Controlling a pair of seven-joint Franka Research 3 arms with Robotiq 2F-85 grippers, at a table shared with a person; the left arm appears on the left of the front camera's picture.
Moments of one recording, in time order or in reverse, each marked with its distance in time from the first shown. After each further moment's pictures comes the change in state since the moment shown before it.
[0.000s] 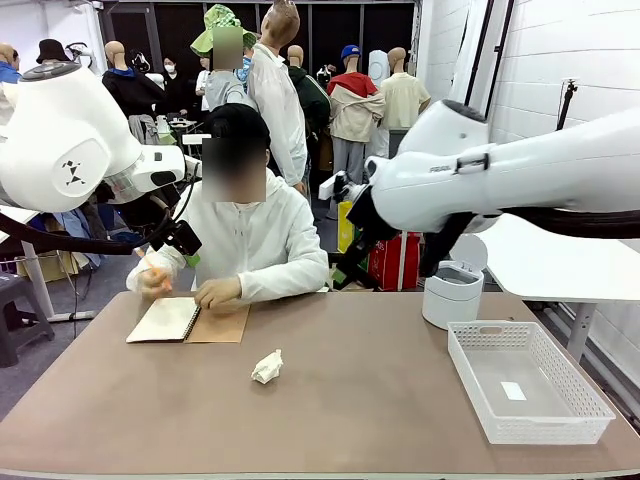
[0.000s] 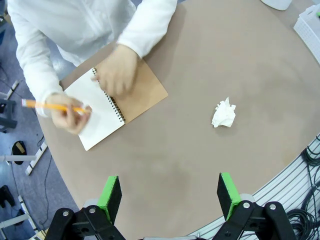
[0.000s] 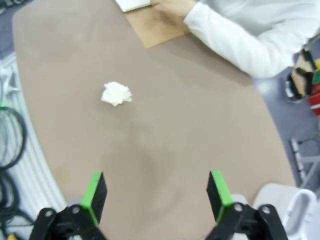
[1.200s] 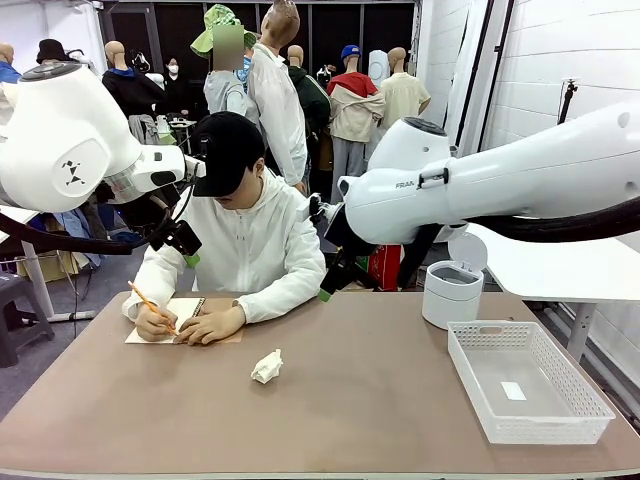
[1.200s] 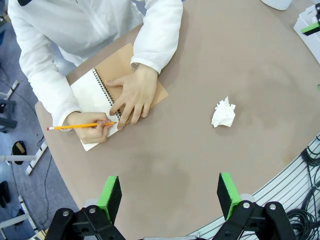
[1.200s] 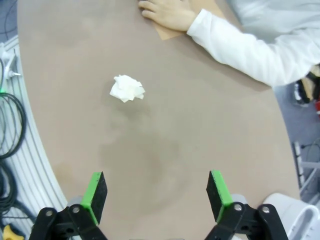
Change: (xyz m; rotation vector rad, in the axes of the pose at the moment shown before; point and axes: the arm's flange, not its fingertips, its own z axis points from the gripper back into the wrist) left arm 0.000 0.000 0.000 0.000 0.000 0.000; right arm 0.017 0.012 -0.036 0.038 0.066 0.063
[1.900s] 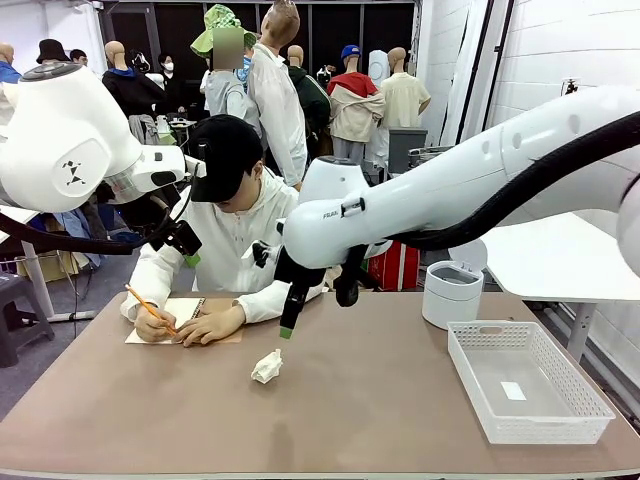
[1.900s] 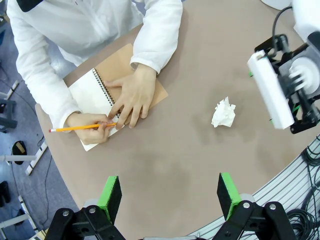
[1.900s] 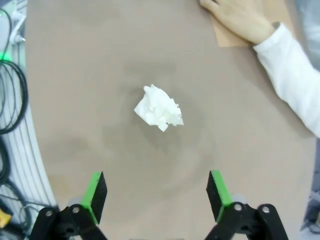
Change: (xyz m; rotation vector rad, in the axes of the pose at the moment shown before) left arm 0.000 0.000 0.000 0.000 0.000 0.000; right arm 0.058 0.022 -0.109 0.141 0.159 0.206
